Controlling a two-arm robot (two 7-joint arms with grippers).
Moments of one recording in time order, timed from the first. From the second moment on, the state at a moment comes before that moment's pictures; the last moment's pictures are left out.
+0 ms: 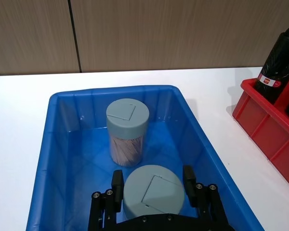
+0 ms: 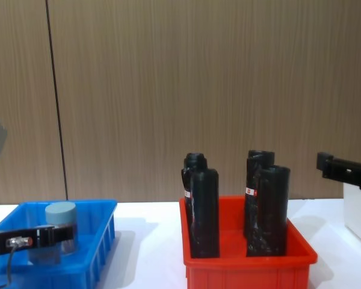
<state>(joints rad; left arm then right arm) -0.42 0.34 0.28 -1.11 -0.53 0.21 -0.09 -0.01 0.34 -0.23 -1.77 0.29 0.03 0.07</state>
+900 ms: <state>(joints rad) -0.43 0.36 0.28 -1.33 -0.42 0.22 -0.16 -0.01 0.34 -0.23 -1.77 0.29 0.03 0.07</state>
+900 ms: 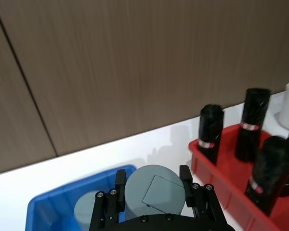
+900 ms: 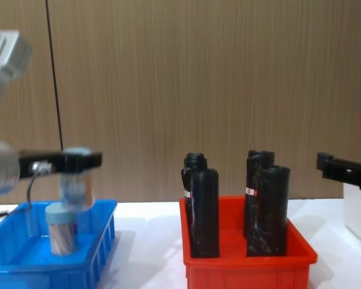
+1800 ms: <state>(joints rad) -0.54 0.33 0.28 -1.49 -0.50 0.41 -0.43 -0.01 0.34 -0.23 -1.77 0.29 0.03 0.07</state>
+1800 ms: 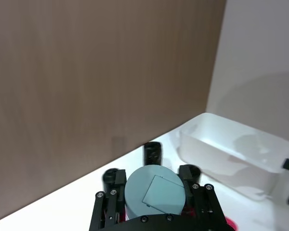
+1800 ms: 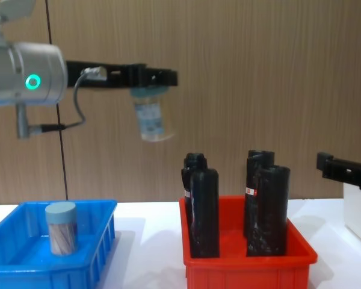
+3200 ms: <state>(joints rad) -0.74 0.23 0.34 -1.37 -0.51 0.68 -0.62 0.02 0.34 -0.22 -1.79 0.23 0.11 0.12</state>
